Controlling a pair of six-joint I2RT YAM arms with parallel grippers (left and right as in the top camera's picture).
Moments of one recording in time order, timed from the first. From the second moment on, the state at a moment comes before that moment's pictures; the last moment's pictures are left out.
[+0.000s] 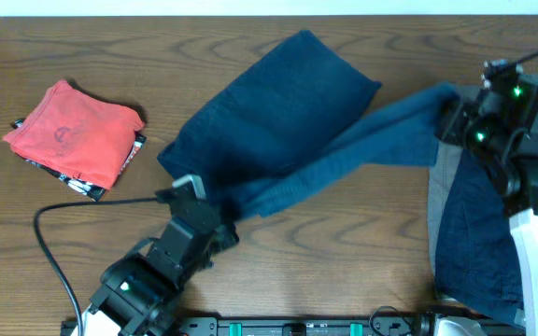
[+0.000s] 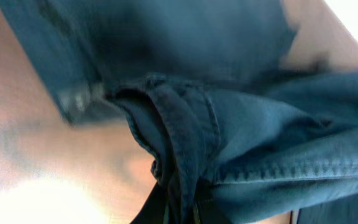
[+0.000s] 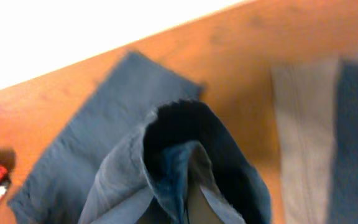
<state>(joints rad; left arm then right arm) -0.65 0.75 0.68 -0.72 -0.13 -1.04 -0.07 1.21 1.21 -0.66 -0.24 0.30</state>
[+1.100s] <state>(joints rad) 0.00 1.53 0.68 0.17 0.02 -0.99 0.24 2.05 1.33 0.17 -0.23 0.28</state>
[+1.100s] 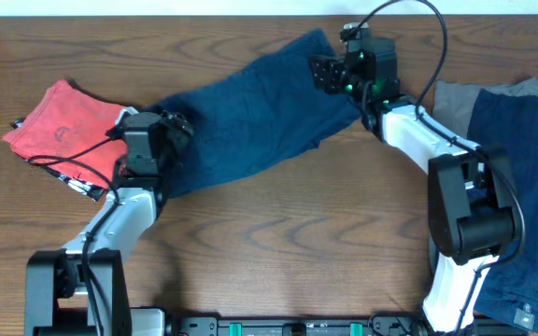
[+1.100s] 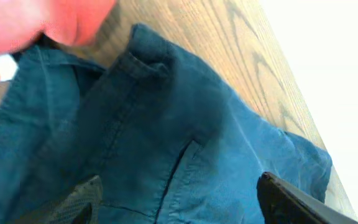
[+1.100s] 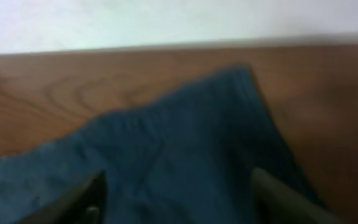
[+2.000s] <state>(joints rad) 0.02 1.51 0.69 -0.40 0.23 -0.84 0.19 2.09 1.39 -0.49 -0.09 0.19</state>
